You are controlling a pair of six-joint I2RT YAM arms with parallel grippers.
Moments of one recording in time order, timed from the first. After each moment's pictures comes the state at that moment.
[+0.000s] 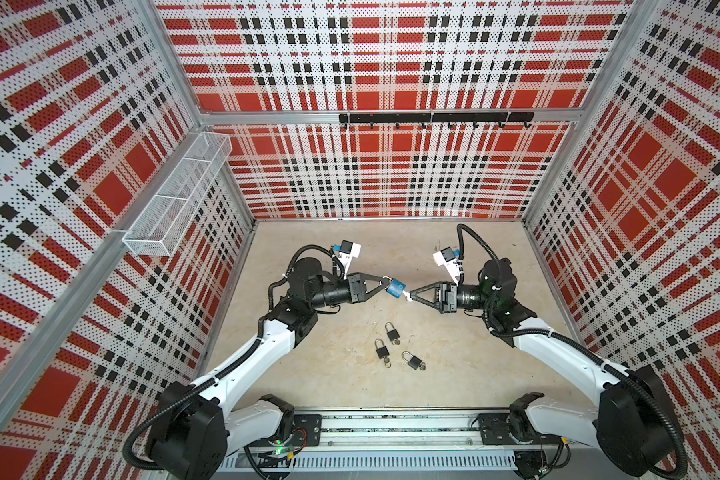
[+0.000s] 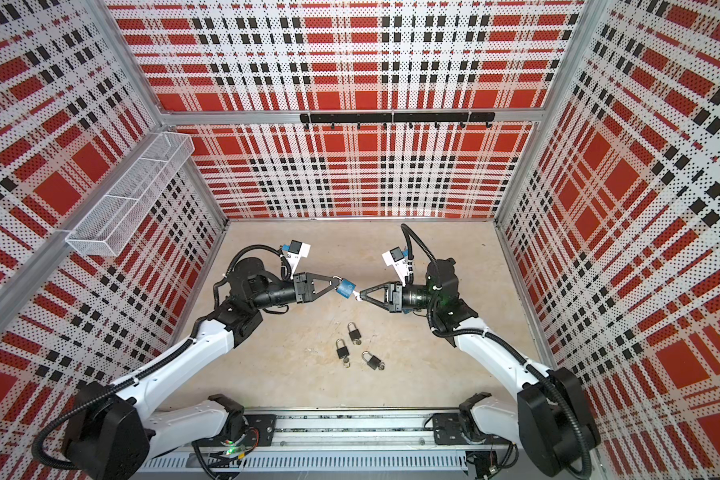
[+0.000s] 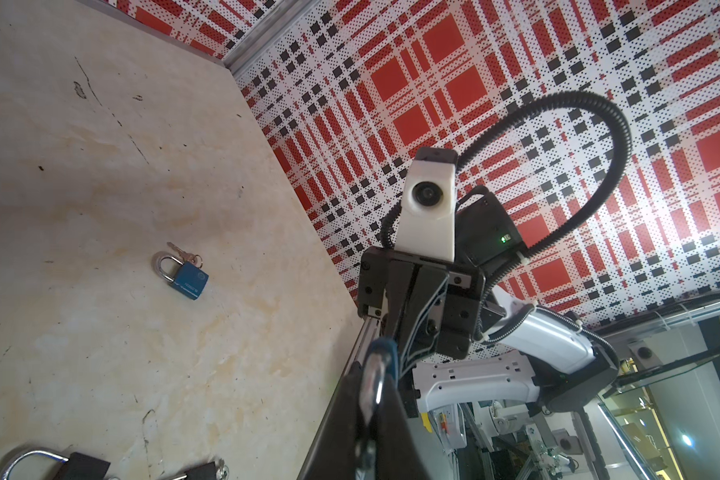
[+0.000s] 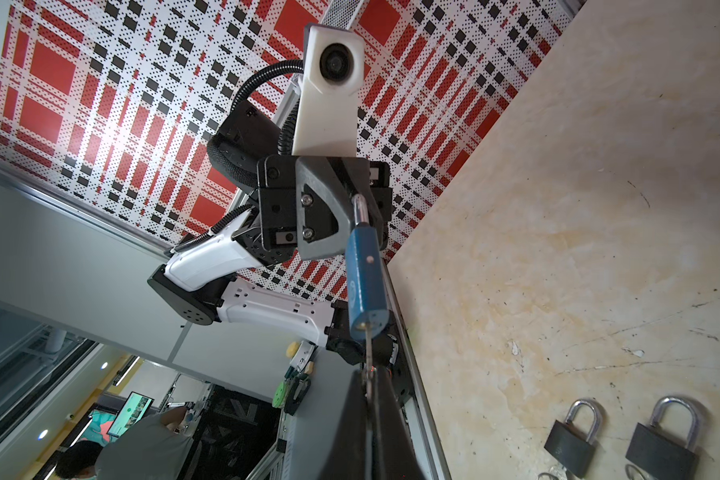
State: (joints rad) left arm -0.42 1.17 0.77 0.30 0.85 -0.90; right arm 0.43 1.21 0.71 0.40 -1.04 0.83
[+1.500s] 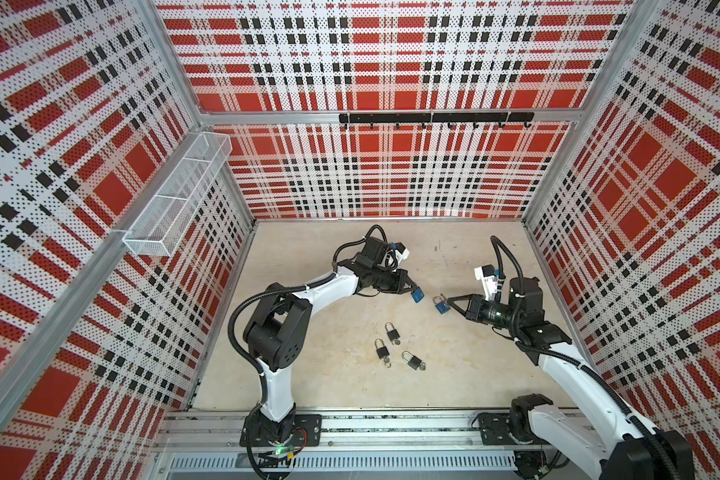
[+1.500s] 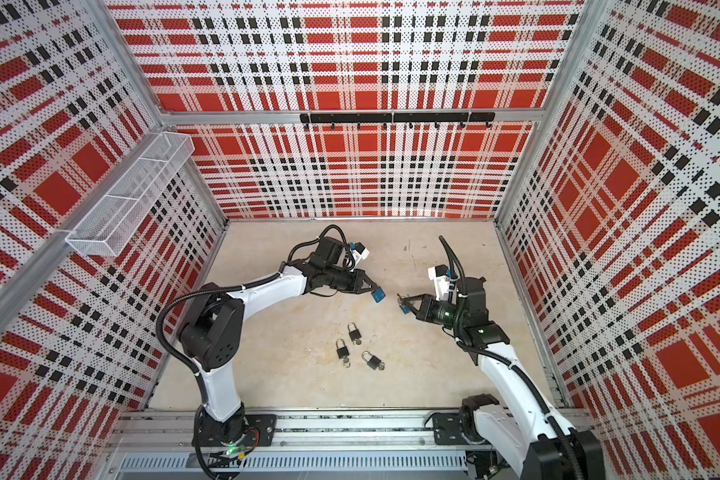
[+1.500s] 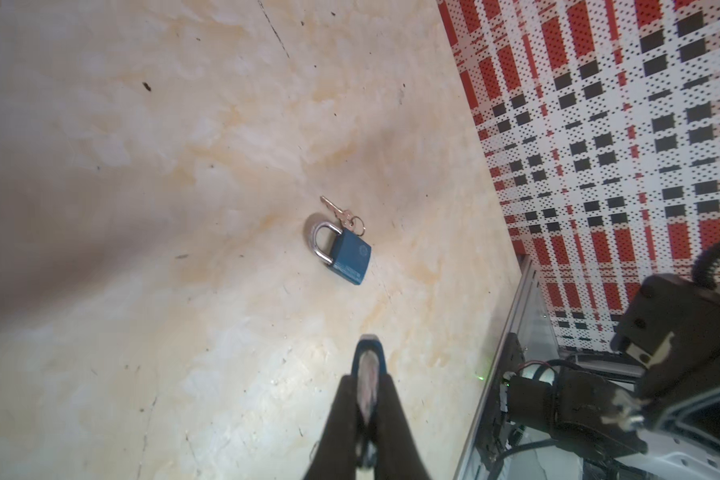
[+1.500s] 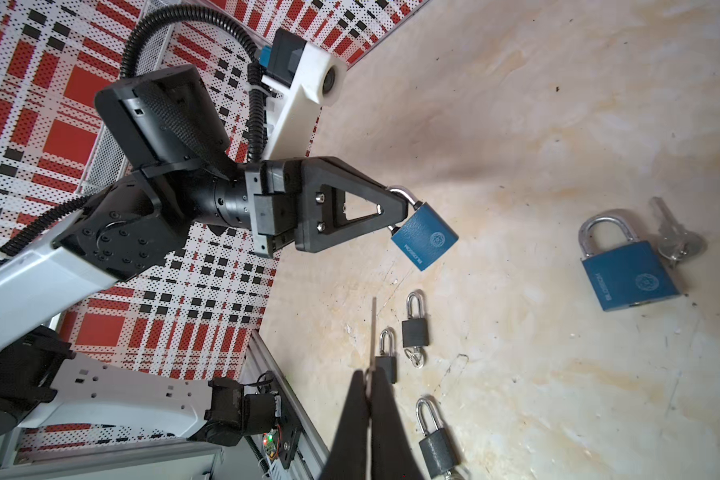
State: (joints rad) left arm -0.58 1.94 1.39 -0.27 0.65 -0.39; right arm 0.18 0.96 0.57 -0.12 -0.72 0.62
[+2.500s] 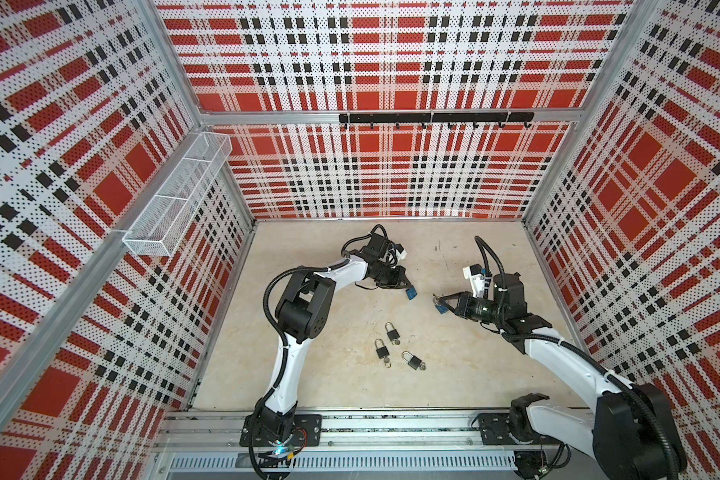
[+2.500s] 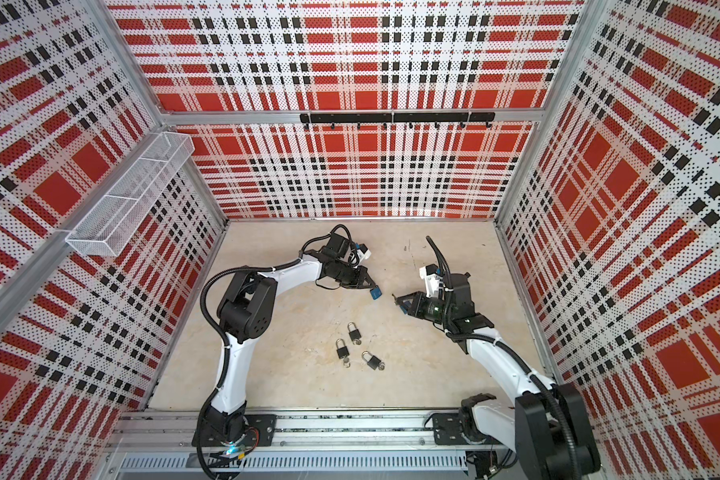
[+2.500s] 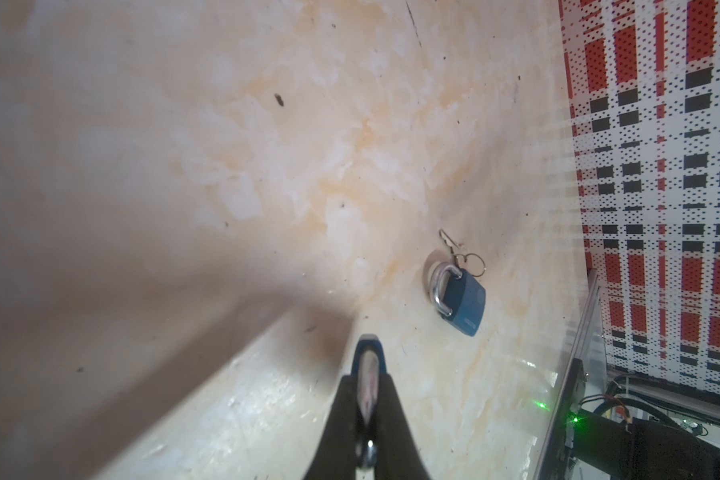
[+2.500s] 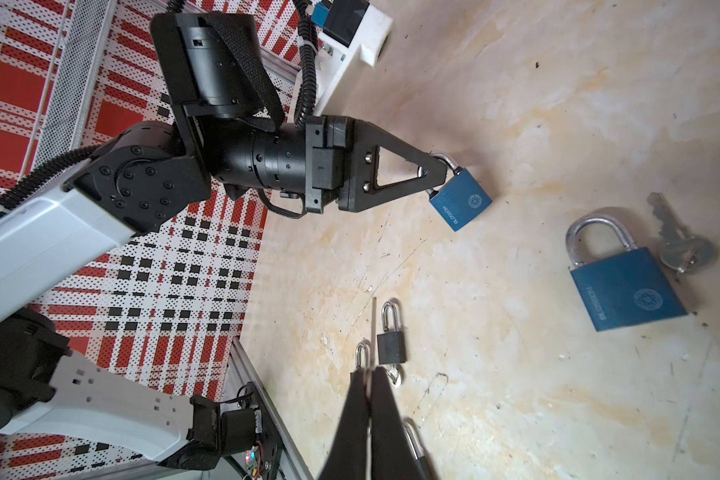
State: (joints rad) left arm -0.52 2.23 1.64 -0.41 0.66 -0.31; right arm 0.25 1.17 0.58 0.01 -0.66 0.64
